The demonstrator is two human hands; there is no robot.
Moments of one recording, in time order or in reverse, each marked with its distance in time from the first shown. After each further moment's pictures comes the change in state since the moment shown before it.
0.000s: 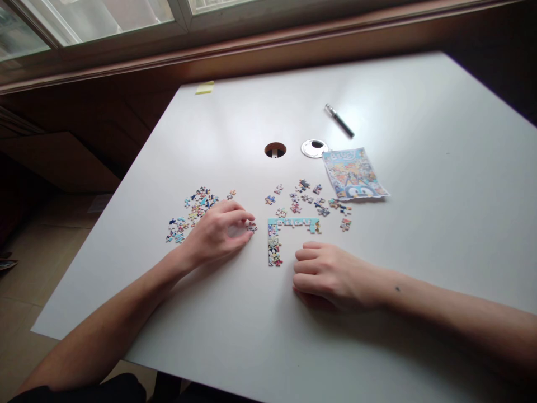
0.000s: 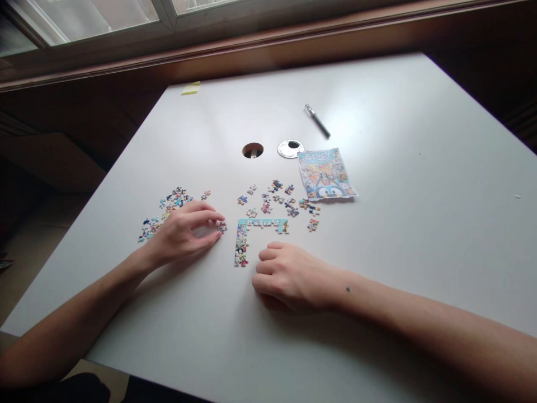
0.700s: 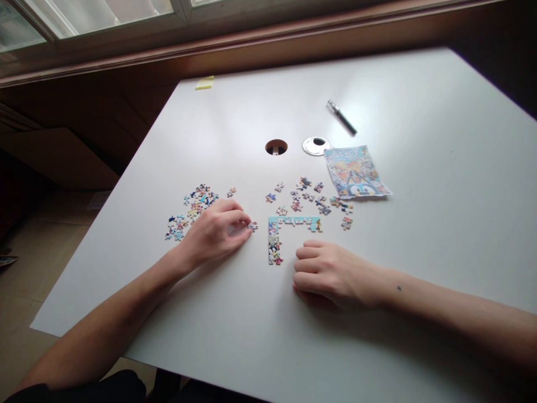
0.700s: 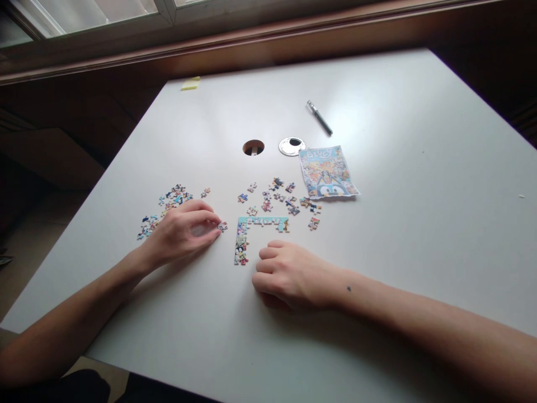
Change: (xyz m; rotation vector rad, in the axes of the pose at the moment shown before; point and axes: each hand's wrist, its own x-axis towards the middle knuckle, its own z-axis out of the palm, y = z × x) left_hand -0.003 0.003 0.000 0.064 0.033 -0.032; right_hand -0.001 0.001 0.002 0.011 0.001 0.004
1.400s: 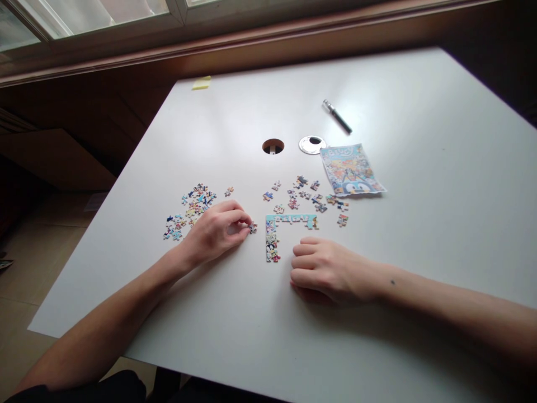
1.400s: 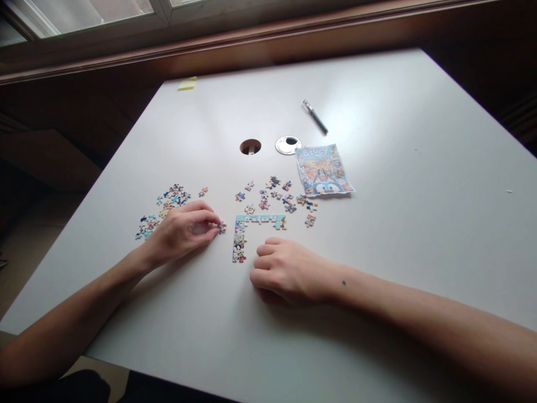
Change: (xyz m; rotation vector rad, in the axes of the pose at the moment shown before) left_hand 0.002 0.000 0.006 -0.114 0.008 0.051; right_hand 0.000 0.000 0.000 -0.025 0.001 -0.015
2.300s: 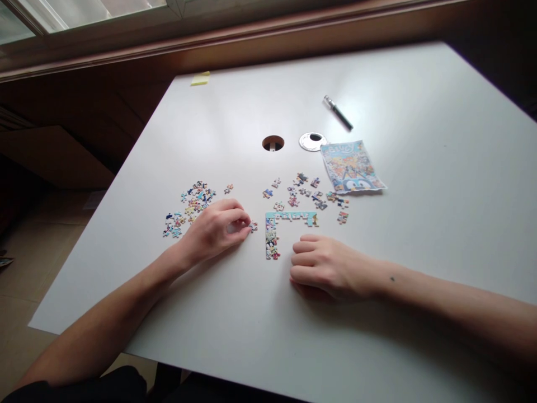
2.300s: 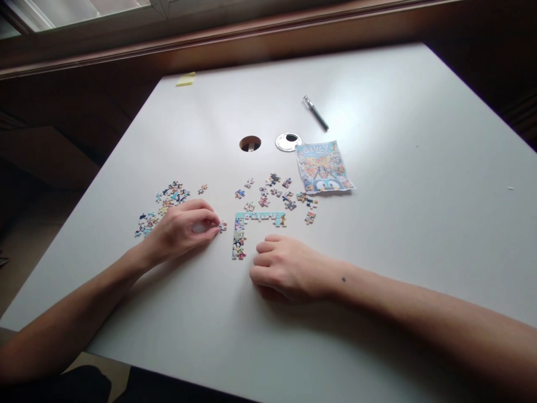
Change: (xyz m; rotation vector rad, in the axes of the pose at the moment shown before) left_hand -0.001 -0.002 -0.002 0.041 -0.010 0.053; right_hand 0.000 0.000 -0.001 -0.008 0.018 -0.005
